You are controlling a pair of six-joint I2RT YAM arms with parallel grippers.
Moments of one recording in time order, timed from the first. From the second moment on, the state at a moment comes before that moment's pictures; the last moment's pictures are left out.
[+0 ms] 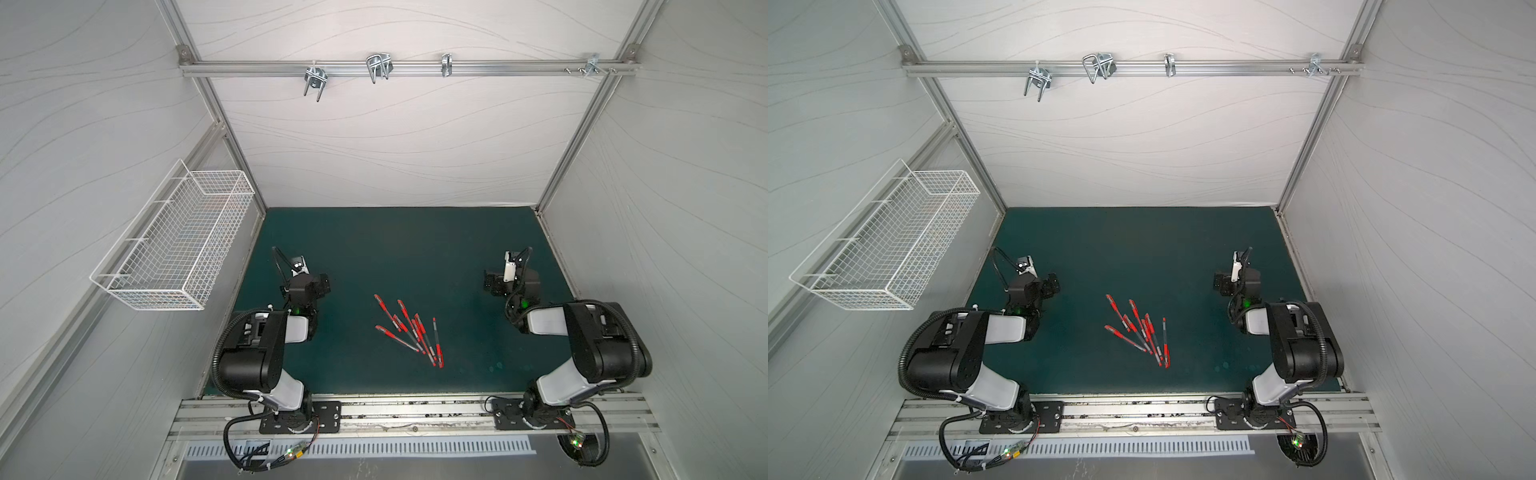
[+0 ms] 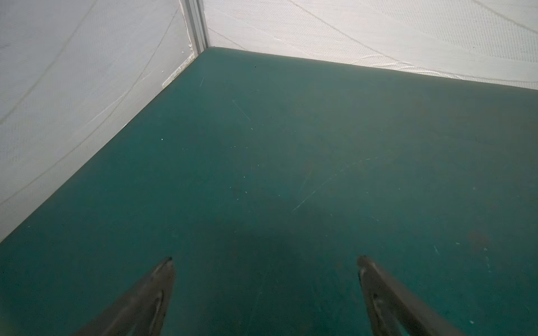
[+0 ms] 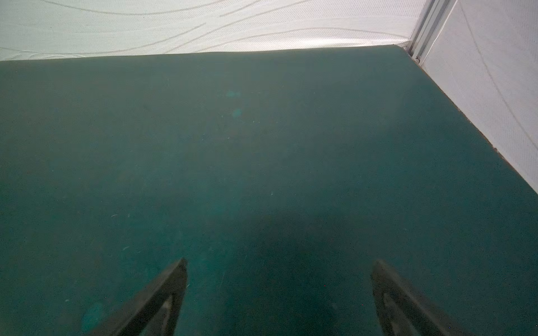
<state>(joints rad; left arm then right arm) 0.01 1.54 0.38 0.74 -0.28 -0.13 0.10 1.57 0.42 0.71 0.03 0.02</state>
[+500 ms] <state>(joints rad) 0.01 1.54 0.38 0.74 -0.27 -0.13 0.10 1.57 0.42 0.71 0.03 0.02</state>
